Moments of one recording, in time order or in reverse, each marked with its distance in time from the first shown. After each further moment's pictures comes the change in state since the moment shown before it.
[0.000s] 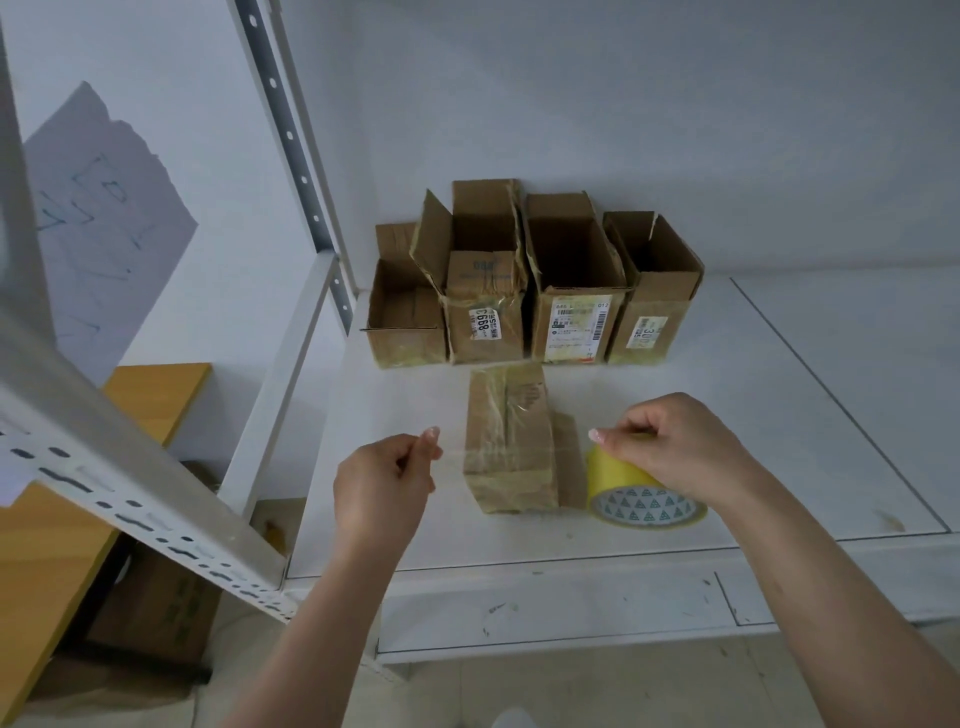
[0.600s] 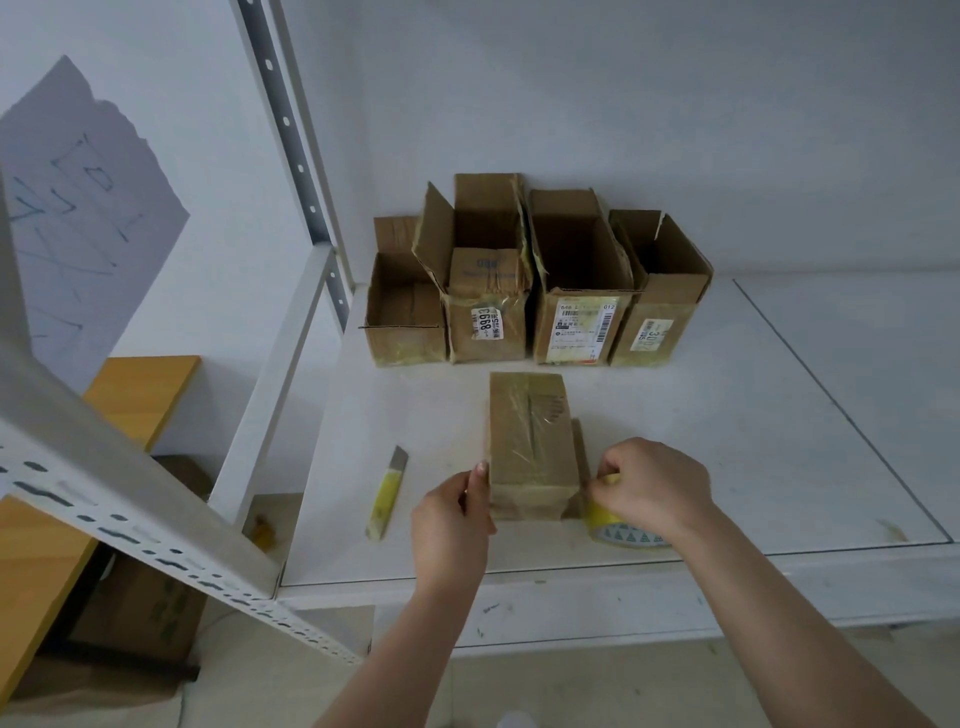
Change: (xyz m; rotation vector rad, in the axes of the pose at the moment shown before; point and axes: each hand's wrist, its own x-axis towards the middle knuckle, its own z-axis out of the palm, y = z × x) left_hand -0.025 -0.014 0.070 -0.193 -0.078 -0.091; right_hand 0.014 0.015 0.048 -0.493 -0.052 0.110
